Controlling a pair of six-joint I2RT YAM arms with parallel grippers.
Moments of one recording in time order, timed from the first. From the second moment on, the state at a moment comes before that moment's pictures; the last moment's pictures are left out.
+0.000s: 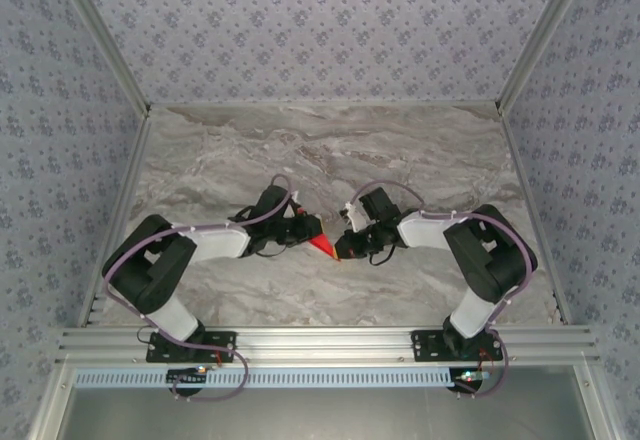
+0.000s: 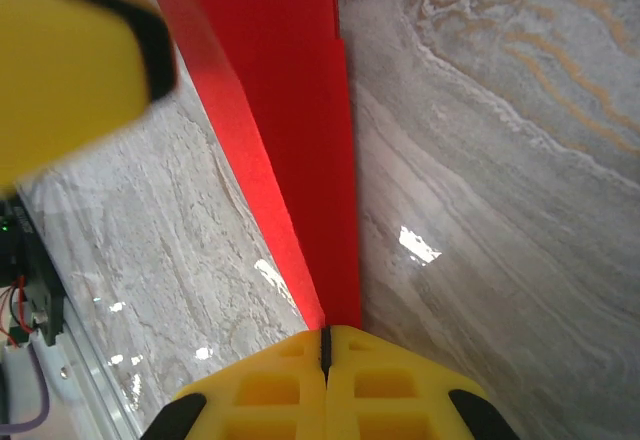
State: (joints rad) left arm -0.70 1.62 0.68 0.22 0.39 -0.94; right arm 0.58 1.69 0.74 -0.11 -0.66 0.39
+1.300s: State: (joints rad) left arm -0.75 1.73 0.70 0.21 0.35 -0.94; right arm 0.56 1.70 0.74 -0.10 -0.69 0.44
